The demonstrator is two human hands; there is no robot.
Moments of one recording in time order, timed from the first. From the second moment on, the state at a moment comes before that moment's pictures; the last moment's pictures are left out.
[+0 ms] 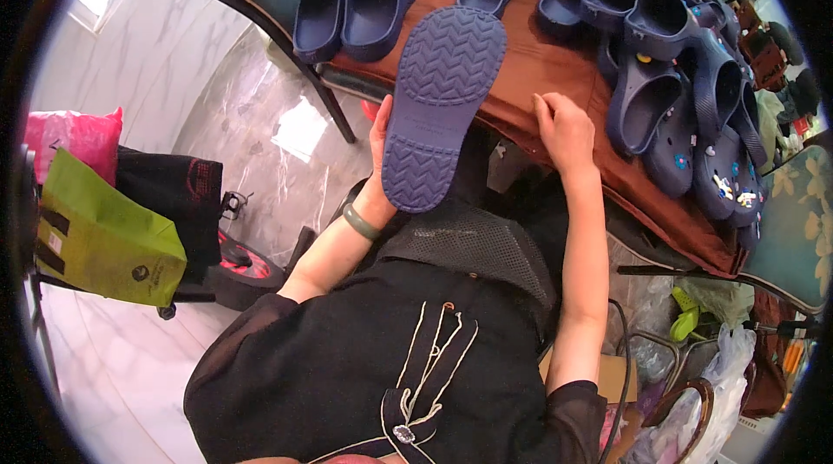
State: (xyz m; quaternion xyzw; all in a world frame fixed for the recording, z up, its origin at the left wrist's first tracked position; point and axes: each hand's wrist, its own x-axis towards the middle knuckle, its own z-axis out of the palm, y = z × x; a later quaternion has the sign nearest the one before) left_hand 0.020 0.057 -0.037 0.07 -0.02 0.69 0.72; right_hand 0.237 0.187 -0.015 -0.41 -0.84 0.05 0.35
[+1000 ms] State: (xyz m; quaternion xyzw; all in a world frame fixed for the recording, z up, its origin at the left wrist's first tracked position) left_hand 0.015 0.050 -0.037 0.04 -0.11 0.68 0.73; right_hand 0.216 0.205 -0.030 -0.50 -0.81 -0.07 0.29
